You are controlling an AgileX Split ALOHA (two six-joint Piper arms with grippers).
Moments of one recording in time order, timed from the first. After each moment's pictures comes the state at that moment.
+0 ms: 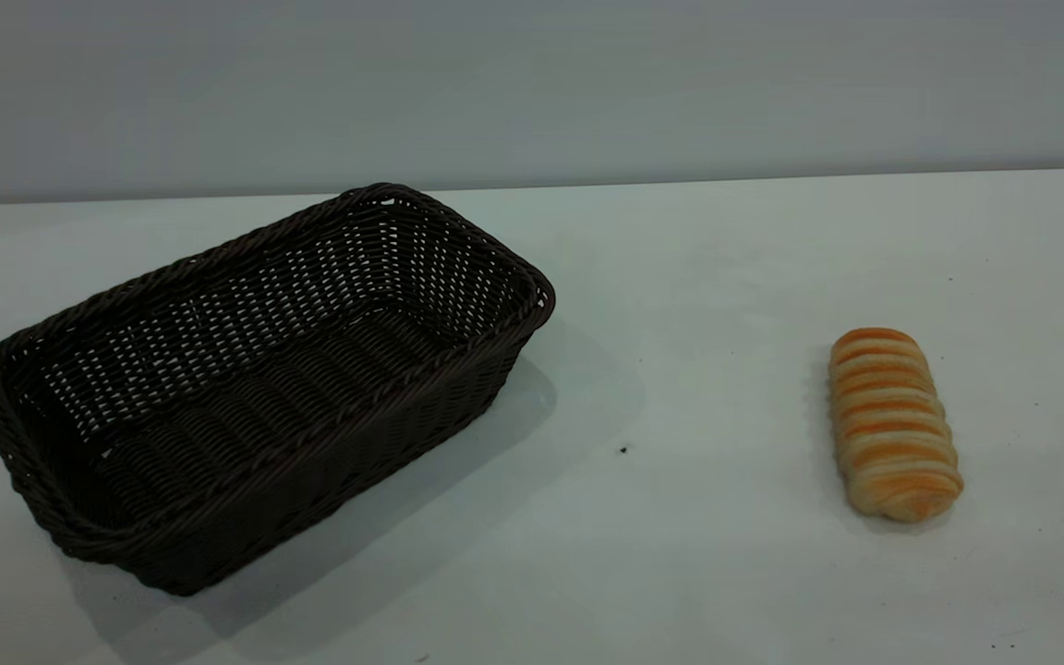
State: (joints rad) left arm -0.02 -0.02 -0.49 0.00 1.14 0.00; right arm 0.05 0.09 -0.47 -0.01 1.12 -0.01
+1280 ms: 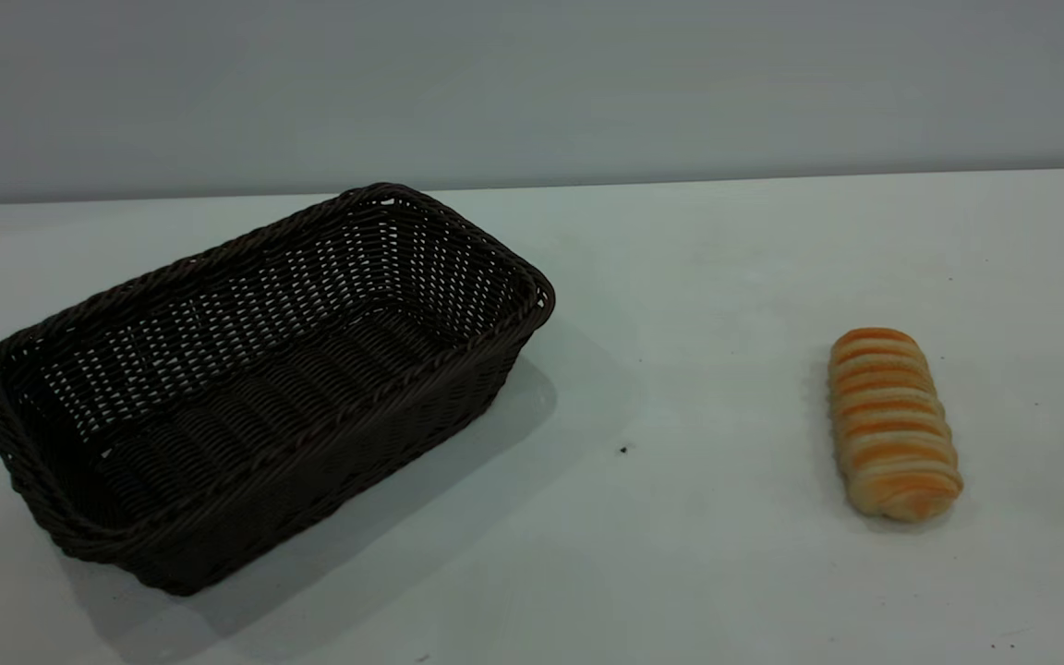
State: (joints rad) left arm -0.02 0.45 -0.57 -0.05 0.95 -0.05; right arm 0.05 0.44 -0.55 0.18 0.85 -0.15
